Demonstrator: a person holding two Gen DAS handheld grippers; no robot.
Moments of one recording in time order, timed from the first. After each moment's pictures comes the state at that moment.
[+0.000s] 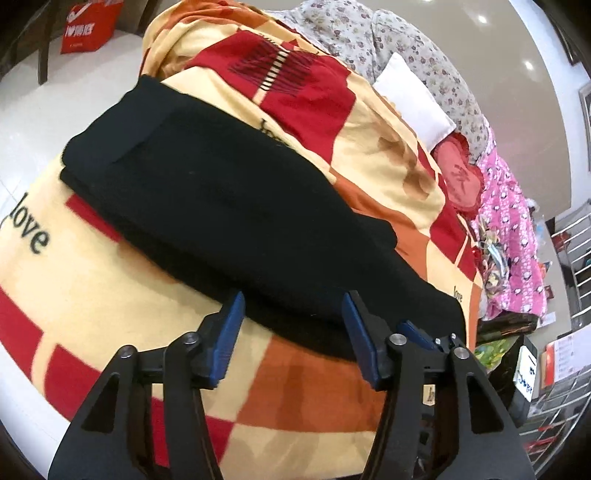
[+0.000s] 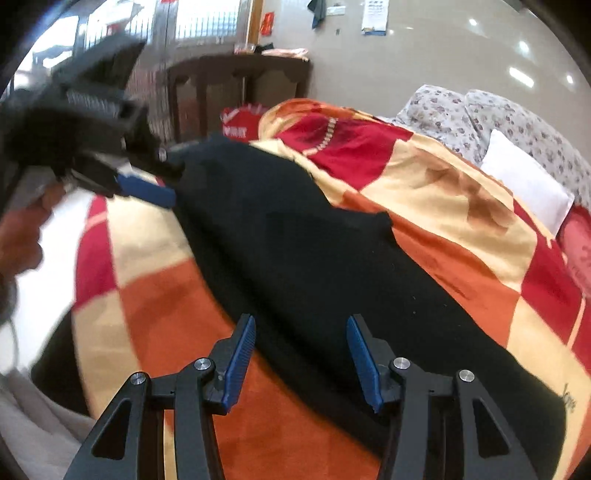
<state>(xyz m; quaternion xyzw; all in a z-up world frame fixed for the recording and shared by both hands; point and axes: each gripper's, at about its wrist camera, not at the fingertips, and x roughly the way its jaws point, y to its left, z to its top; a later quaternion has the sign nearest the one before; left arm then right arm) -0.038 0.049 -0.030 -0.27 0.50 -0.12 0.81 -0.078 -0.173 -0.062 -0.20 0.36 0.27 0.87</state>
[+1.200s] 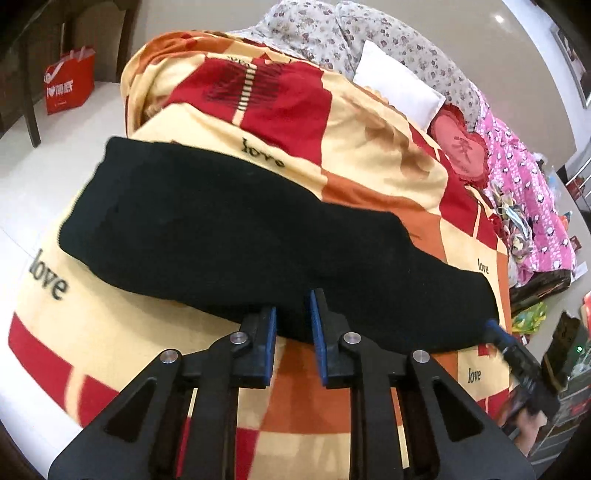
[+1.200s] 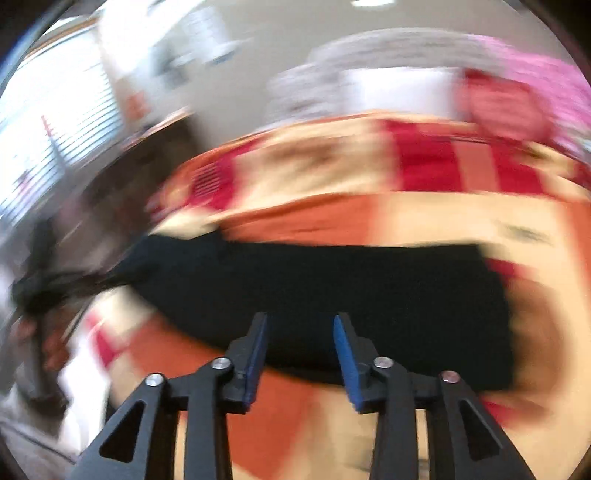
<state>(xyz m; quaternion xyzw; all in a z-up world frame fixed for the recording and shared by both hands) -0.046 0.040 -0.016 -0.16 0.48 -0.12 0.85 -0.112 -0.354 -0.032 0.09 0.38 0.11 0.91</state>
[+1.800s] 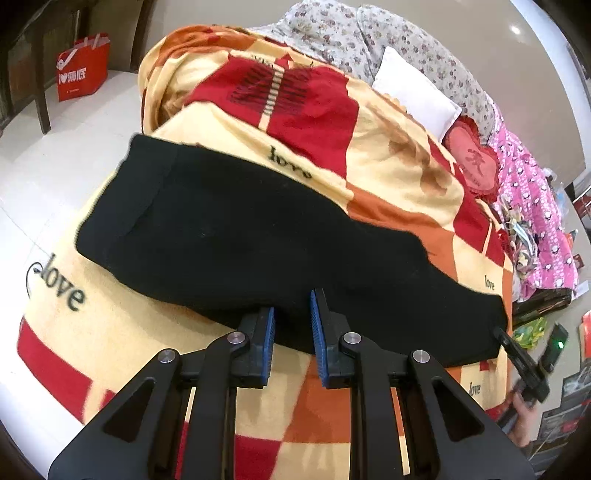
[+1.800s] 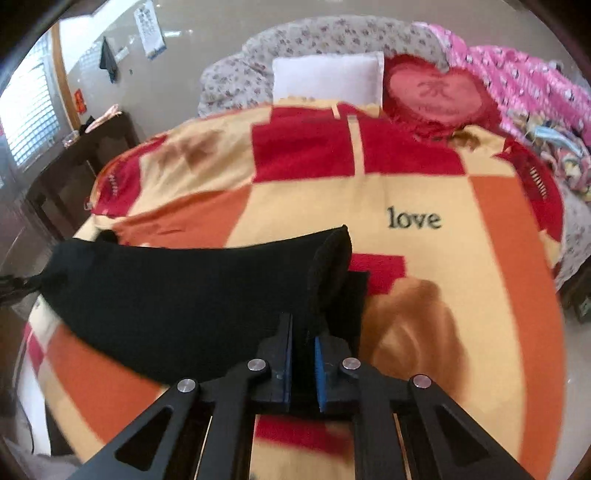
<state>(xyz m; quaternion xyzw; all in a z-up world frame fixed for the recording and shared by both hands) -0.035 0.062 -0.017 -0.18 0.49 -0.10 0.85 -0.094 -0.422 -0.042 0.05 0.41 0.04 0.91</state>
